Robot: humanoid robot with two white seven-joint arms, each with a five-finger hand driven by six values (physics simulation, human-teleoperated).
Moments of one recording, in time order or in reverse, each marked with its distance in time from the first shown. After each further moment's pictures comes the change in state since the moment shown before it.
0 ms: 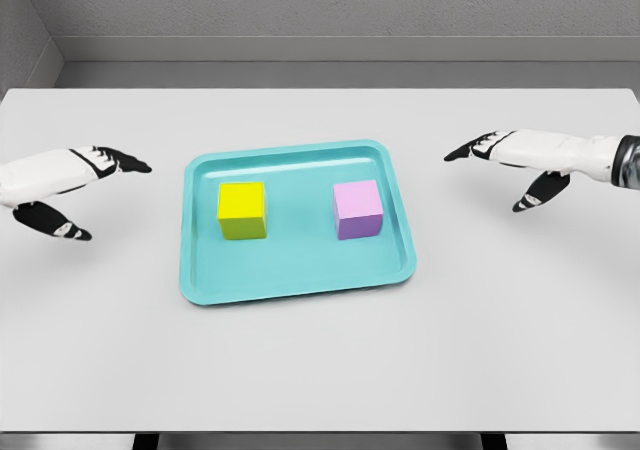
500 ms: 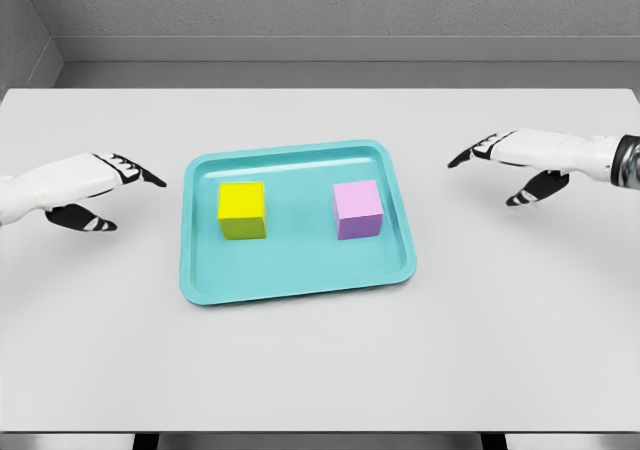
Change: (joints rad) left arm -0.003 -0.168 0.080 0.065 -0.206 0.000 -0.045; right arm -0.003 0.010 -0.005 0.015 0.000 0.000 0.000
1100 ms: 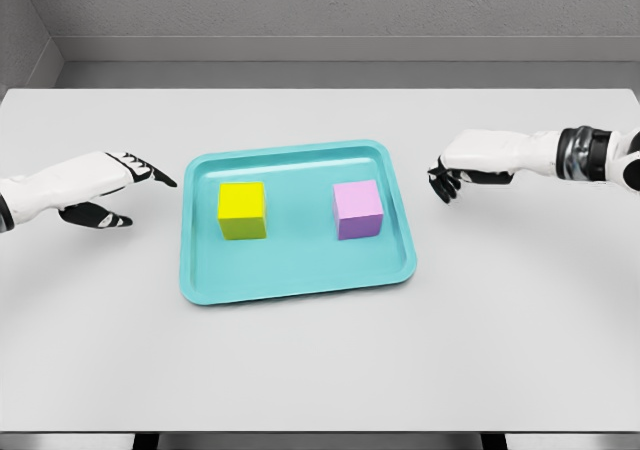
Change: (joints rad) left arm 0.006 -0.040 0.014 -0.013 0.004 0.000 0.000; right arm -0.103 0.082 0.152 -0.048 0.051 0.001 0.000
